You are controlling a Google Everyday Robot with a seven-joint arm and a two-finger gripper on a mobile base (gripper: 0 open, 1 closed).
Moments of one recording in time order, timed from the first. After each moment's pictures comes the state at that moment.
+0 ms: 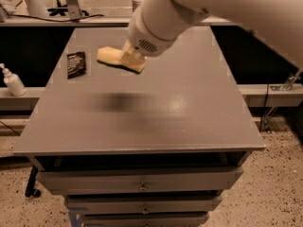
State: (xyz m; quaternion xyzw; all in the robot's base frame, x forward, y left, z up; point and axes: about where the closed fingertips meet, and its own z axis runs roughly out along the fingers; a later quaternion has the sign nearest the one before) arm 0.544 0.046 0.968 -0.61 0.71 0.03 0.35
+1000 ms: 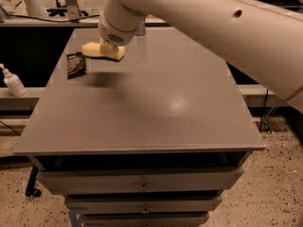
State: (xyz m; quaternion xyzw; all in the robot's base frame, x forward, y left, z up) arm 0.637 0.116 0.935 -0.66 0.67 -0.01 0.34
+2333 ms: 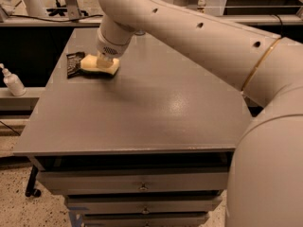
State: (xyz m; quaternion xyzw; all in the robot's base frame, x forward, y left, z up) arm 0.672 0.147 0.869 -0.67 0.68 0.03 0.30
